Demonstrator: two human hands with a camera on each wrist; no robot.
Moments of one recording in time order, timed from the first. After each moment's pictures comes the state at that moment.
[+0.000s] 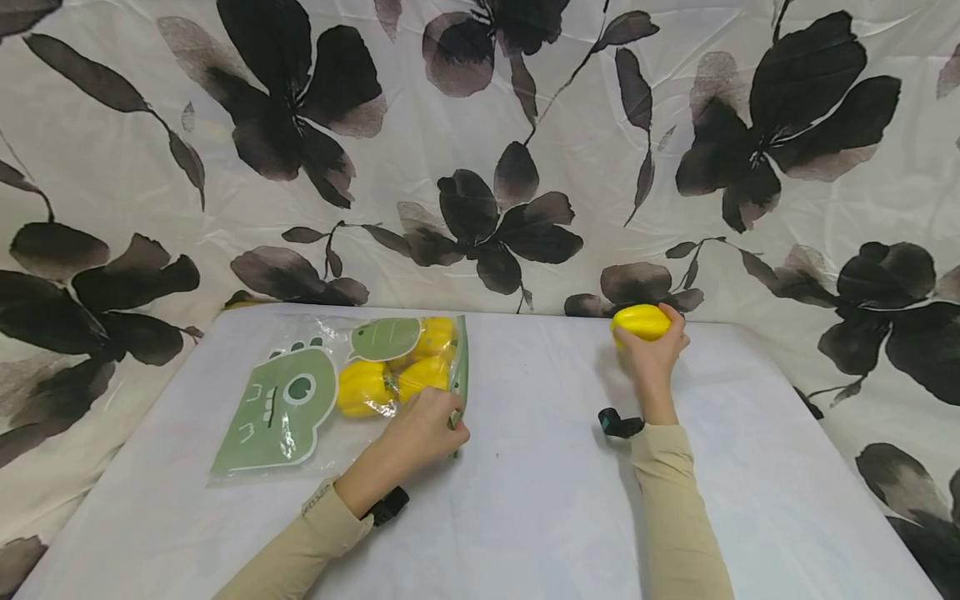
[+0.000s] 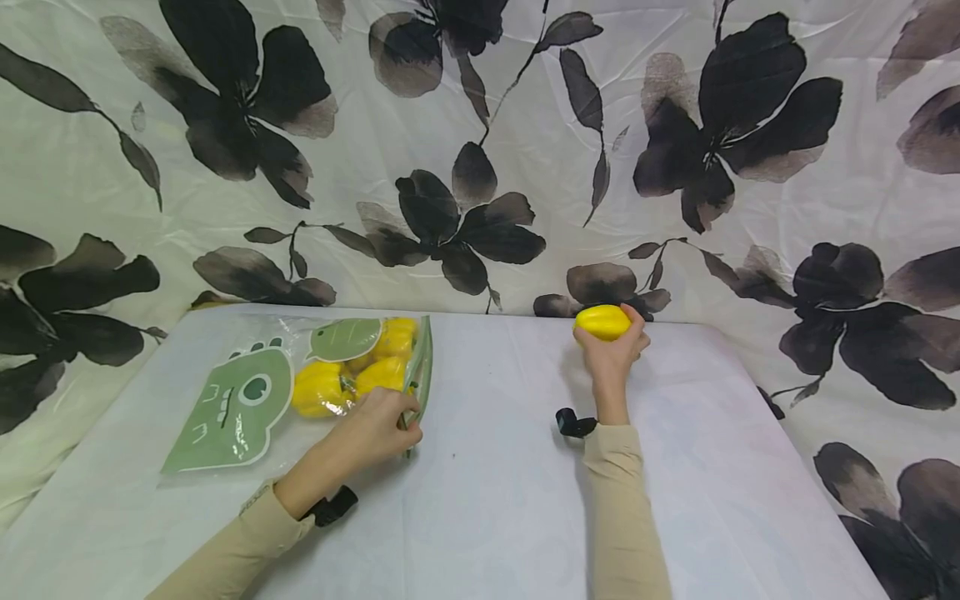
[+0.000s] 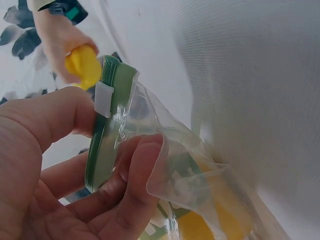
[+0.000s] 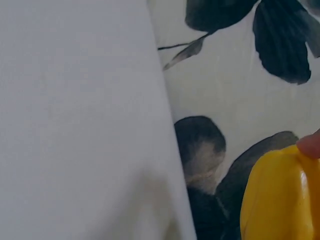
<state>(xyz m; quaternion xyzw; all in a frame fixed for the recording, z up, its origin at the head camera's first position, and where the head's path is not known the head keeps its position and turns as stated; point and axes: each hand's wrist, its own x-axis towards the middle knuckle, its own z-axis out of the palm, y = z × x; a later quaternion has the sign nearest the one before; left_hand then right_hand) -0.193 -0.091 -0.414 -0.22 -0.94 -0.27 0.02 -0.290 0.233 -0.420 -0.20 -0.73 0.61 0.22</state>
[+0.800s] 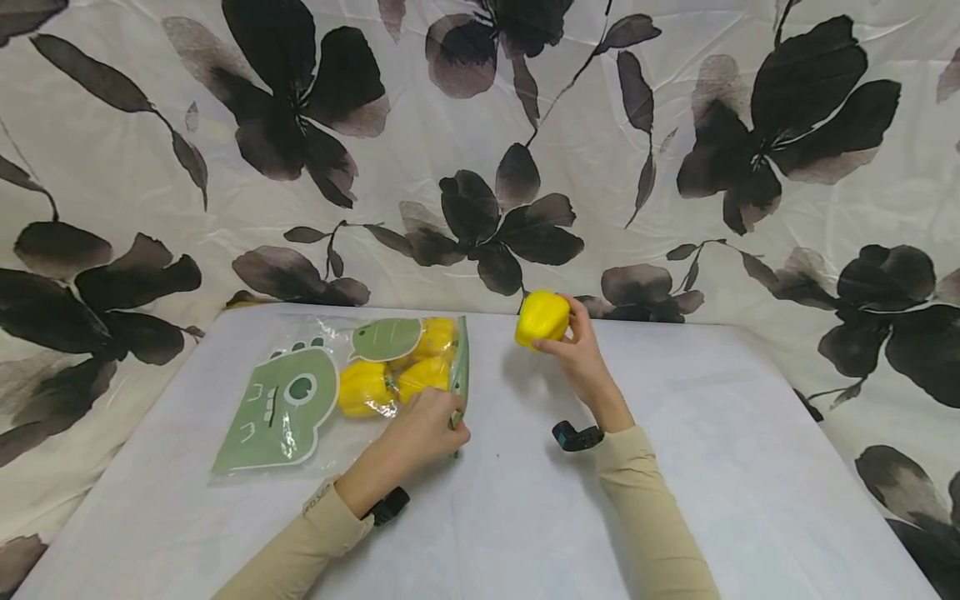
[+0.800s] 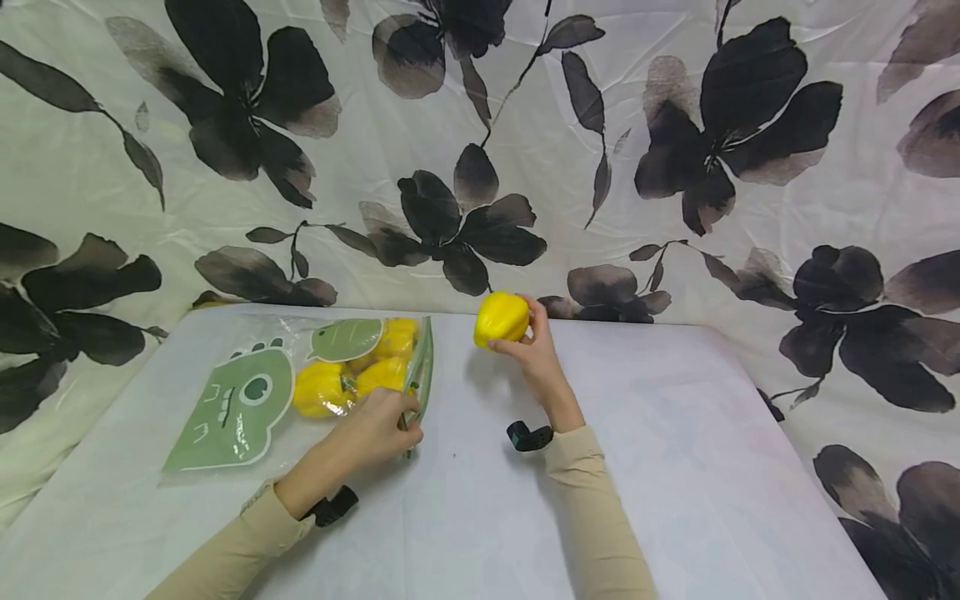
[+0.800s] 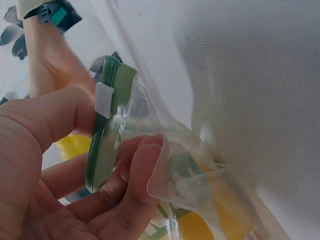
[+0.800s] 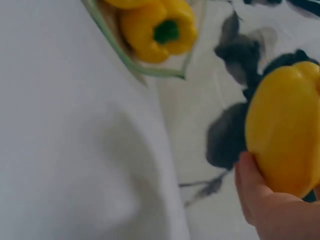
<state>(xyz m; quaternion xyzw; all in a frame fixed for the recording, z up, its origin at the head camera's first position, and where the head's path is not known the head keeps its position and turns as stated) -0.194 -0.090 -0.413 -0.20 -0.94 -0.27 0.00 -0.283 0.152 -0.414 0.11 -0.63 0.77 -0.01</state>
